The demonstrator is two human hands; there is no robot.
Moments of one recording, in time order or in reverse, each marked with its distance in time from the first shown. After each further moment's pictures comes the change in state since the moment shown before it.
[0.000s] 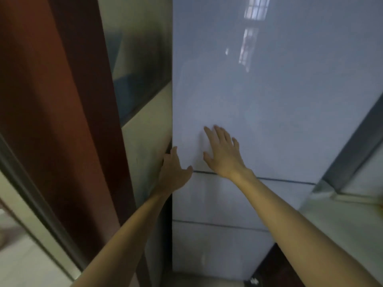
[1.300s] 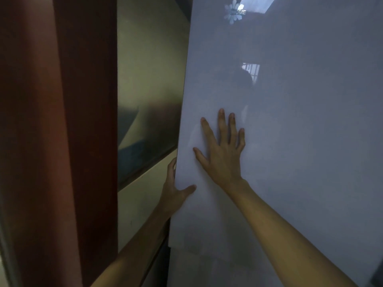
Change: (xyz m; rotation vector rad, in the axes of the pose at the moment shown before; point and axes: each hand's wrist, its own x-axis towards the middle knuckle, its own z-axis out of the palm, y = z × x) left_hand 0.079 0.054 -0.037 -0.588 0.279 0.347; right_hand 0.135 -0.021 -0.091 -0.104 0.775 -0.290
